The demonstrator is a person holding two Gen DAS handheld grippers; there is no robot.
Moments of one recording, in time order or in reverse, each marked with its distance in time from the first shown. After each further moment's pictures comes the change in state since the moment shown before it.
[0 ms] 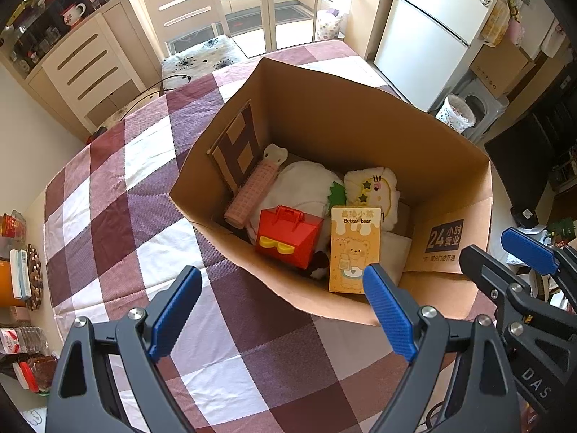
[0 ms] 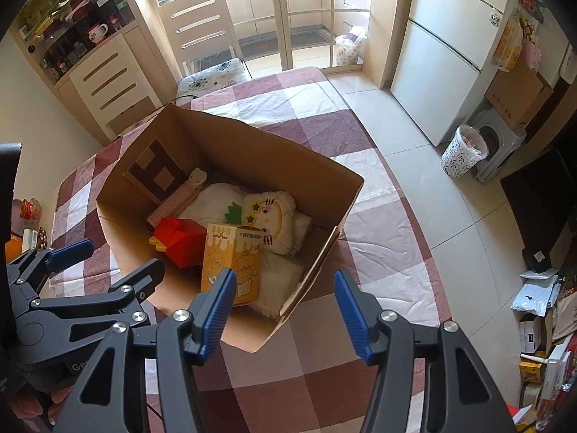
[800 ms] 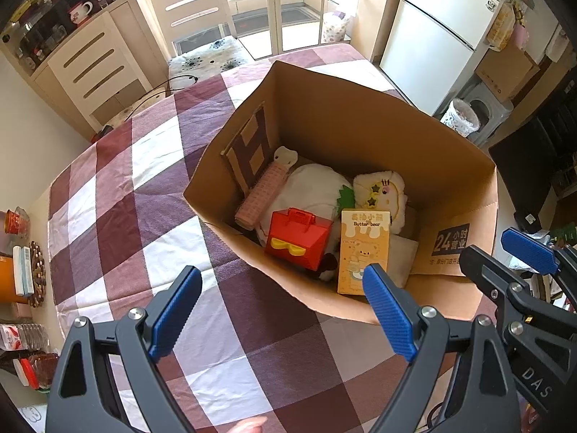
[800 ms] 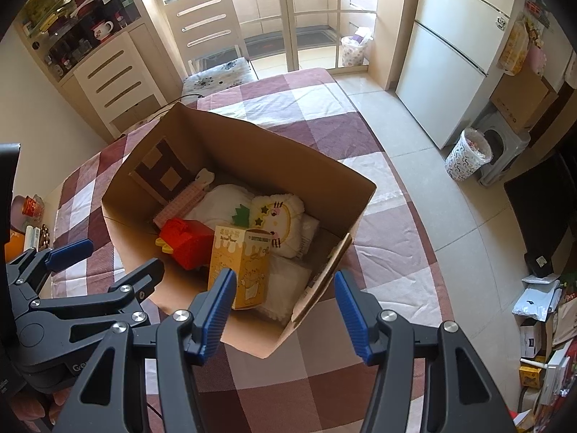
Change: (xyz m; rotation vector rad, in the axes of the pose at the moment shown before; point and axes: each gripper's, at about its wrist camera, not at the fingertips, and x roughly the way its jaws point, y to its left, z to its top) left arm -0.002 0.007 0.000 -0.018 -0.009 0.015; right arm 0.002 0.007 0.004 -0.014 -0.001 0.013
